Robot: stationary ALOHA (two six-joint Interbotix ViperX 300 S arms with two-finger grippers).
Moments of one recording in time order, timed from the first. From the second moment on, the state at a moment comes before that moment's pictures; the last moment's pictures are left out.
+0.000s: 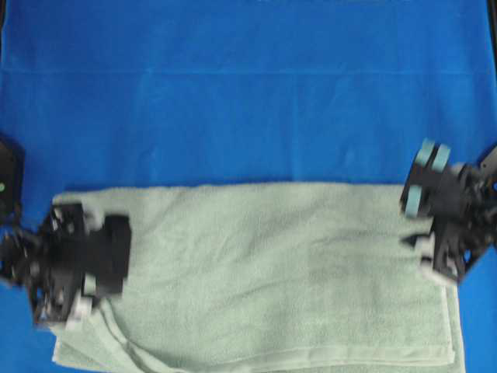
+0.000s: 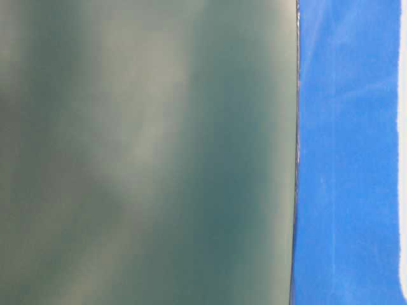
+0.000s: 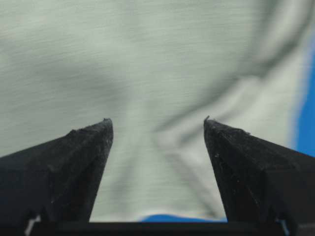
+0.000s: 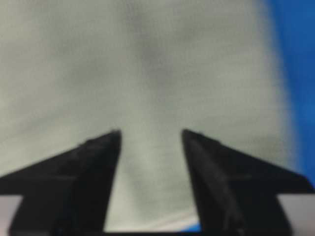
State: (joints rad) left arm -0.47 -0.34 0.80 0.14 0.59 -0.57; right arm 0.41 -0.49 0.93 -0.33 0.77 1.06
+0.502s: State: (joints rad) left arm -0.28 -0.38 0.98 0.26 0.52 -0.57; right arm 0.21 -0.44 1.08 -0.38 0.62 0.99
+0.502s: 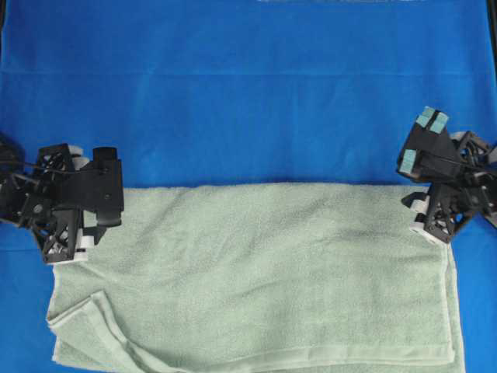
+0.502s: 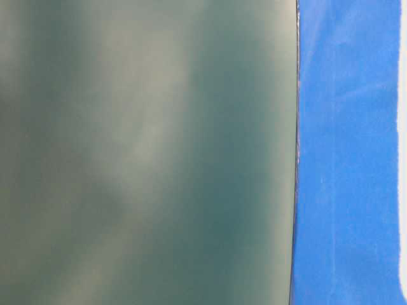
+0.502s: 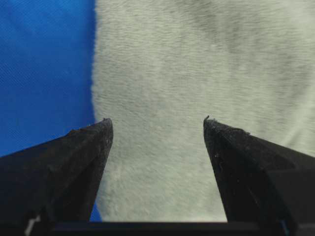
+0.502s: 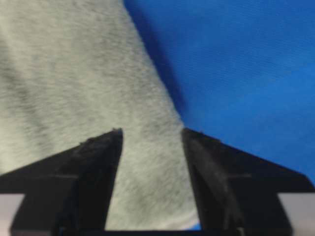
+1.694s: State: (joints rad) left arm -0.19 -0.42 0.96 0.23 0.61 -0.58; right arm 0.20 -0.50 1.06 -0.38 0.60 0.99
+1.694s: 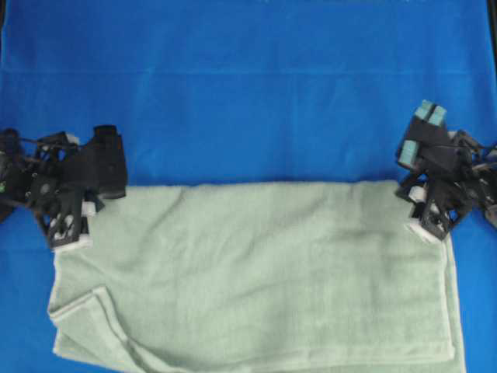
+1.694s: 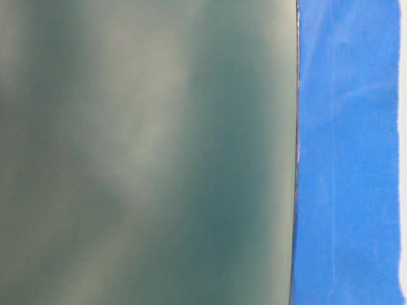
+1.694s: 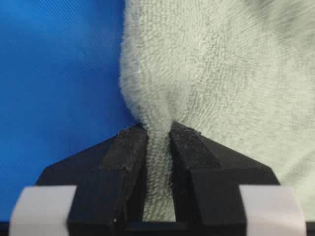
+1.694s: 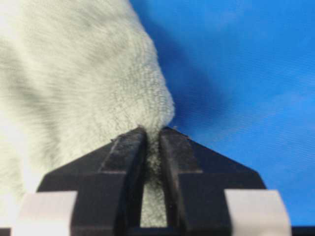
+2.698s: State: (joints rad) left arm -0.50 -0.65 0.58 0.23 0.84 -0.79; right arm 0.26 -0.83 0.77 -0.85 1.13 1.02
